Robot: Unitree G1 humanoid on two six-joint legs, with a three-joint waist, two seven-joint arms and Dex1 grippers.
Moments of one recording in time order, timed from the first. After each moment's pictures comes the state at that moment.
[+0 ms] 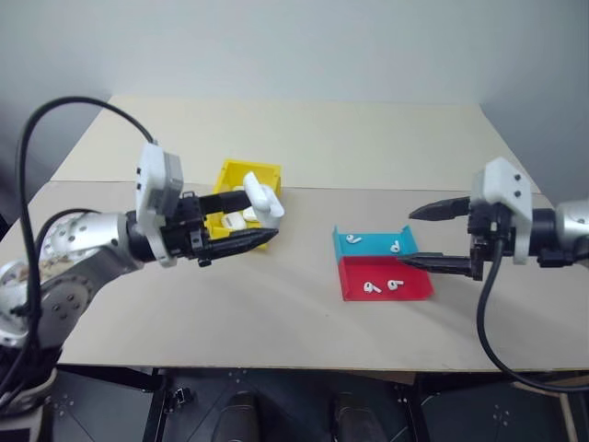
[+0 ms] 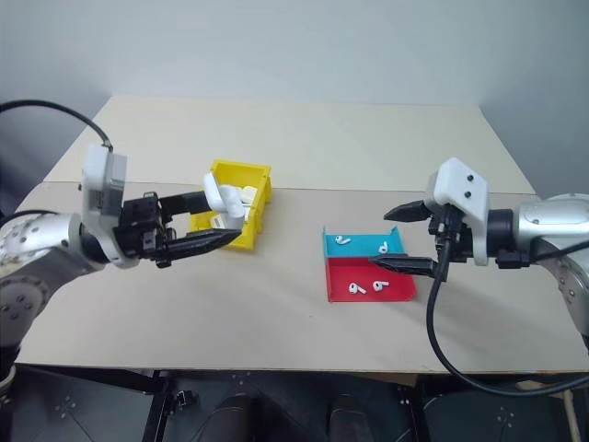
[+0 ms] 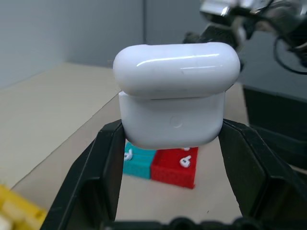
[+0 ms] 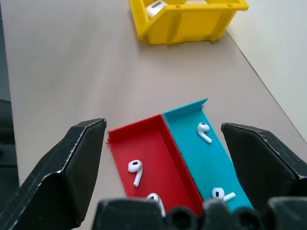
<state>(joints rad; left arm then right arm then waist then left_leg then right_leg) -0.48 0.91 0.06 -0.35 -0.99 0.49 -0.95 -0.52 -1.13 -0.06 -0.34 0.63 0.75 1.09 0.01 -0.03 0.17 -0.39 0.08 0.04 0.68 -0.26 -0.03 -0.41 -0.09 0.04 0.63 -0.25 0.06</state>
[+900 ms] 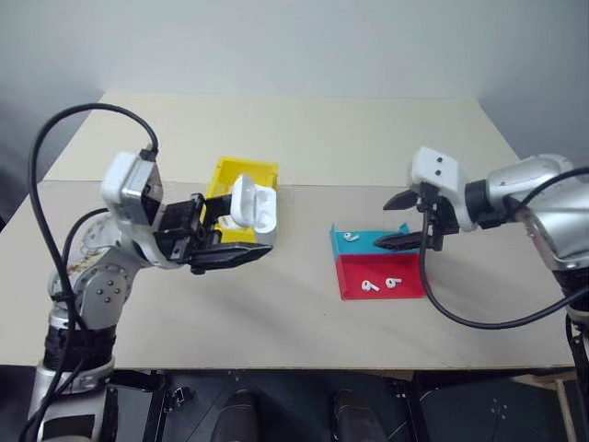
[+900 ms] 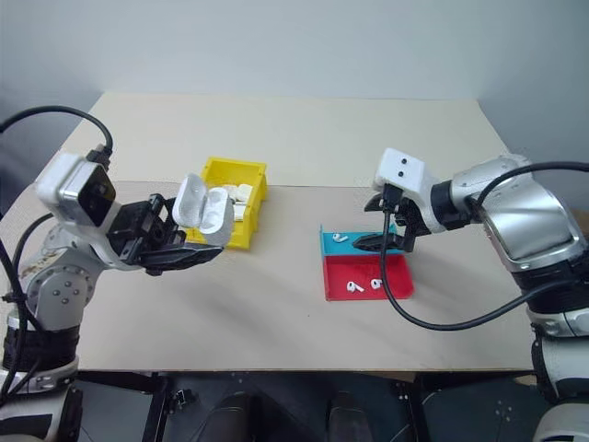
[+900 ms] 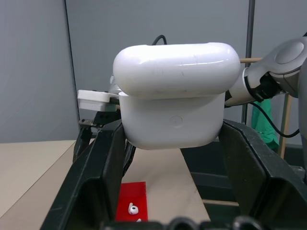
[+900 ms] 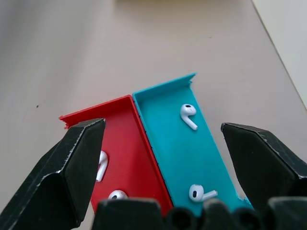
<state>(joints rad) -0.47 0.62 0.13 -0.28 -0.98 0.43 -1.27 -0.90 -1.00 0.33 -0.07 0.30 0.76 1.27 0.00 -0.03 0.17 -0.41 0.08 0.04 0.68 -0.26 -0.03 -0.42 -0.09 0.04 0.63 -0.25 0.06</state>
